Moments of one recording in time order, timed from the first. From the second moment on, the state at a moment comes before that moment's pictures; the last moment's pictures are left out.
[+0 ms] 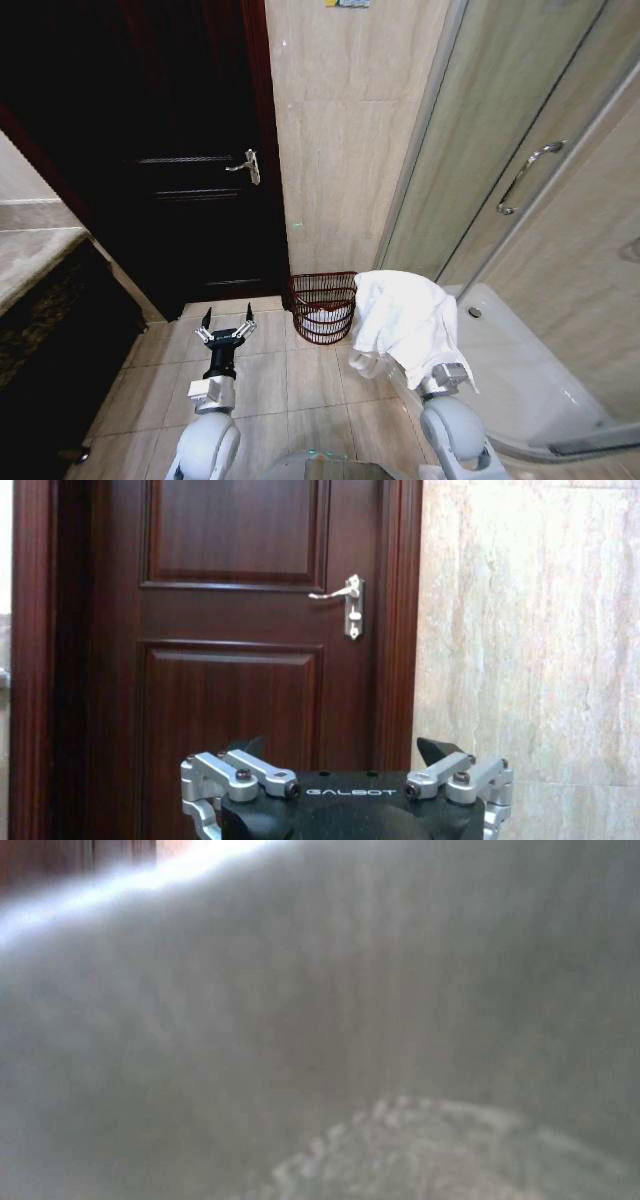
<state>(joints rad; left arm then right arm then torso) 1.69 -1.40 -0.47 -2.15 -0.11 -0.17 -0.30 -1.55 1.32 0.46 2.12 0.19 0.08 0.10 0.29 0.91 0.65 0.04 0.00</state>
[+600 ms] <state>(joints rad) 1.69 -1.41 -0.47 -2.15 -0.11 -0.18 -0.30 -1.56 1.33 0.46 2.14 0.17 0.09 0.08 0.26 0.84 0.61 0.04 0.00</state>
